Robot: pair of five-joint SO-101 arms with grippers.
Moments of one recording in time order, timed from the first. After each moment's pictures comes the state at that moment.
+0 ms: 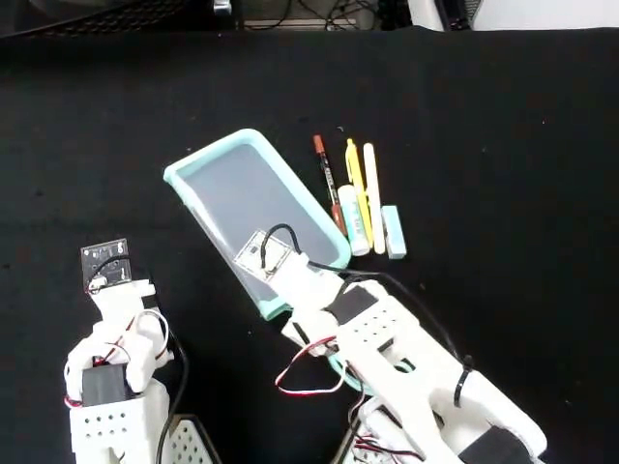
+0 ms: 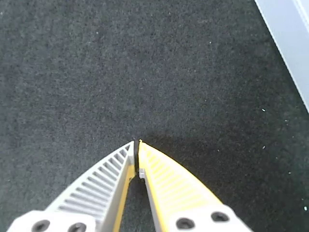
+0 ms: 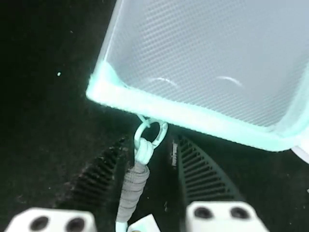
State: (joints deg) left arm -13.5 -102.7 96.6 72.3 4.3; right arm -34.3 -34.1 70.0 46.5 19.7
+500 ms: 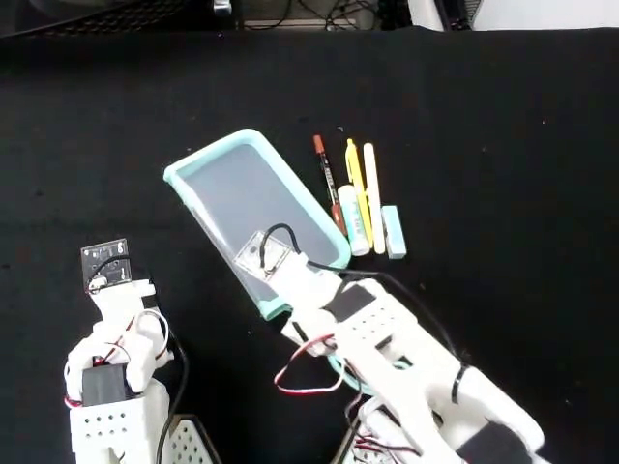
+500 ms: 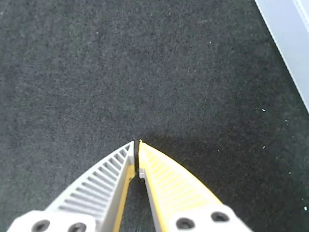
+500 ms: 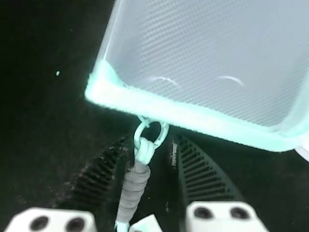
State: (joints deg) left arm -13.5 -102.7 96.6 72.3 4.3; right arm -34.3 -30.5 68.3 46.5 18.4
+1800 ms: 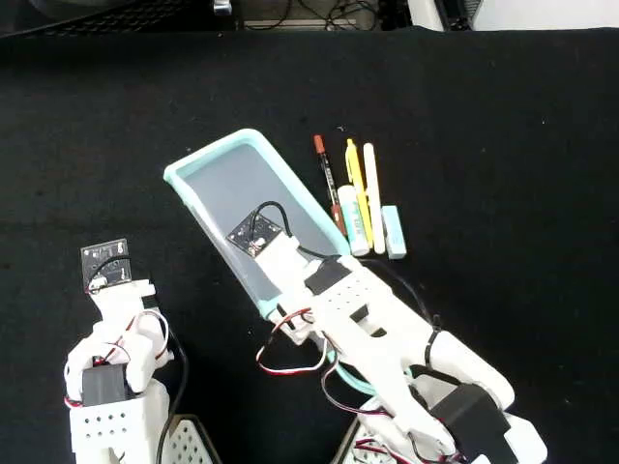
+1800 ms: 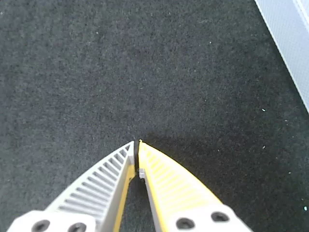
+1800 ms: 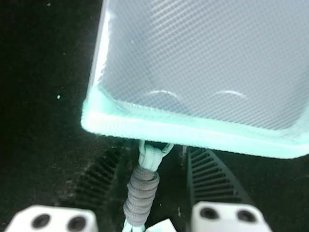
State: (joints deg) left arm -13.5 -102.7 96.6 72.3 4.3; right arm -35.5 -19.1 58.3 49.9 11.2
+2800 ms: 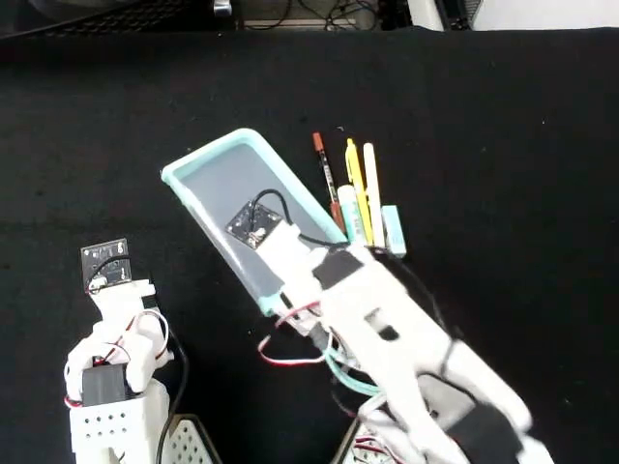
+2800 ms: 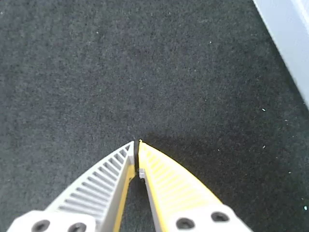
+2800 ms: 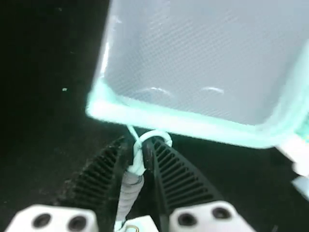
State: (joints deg) left arm -13.5 -102.7 96.6 72.3 4.3; right arm -33.8 -28.0 53.3 59.6 16.7
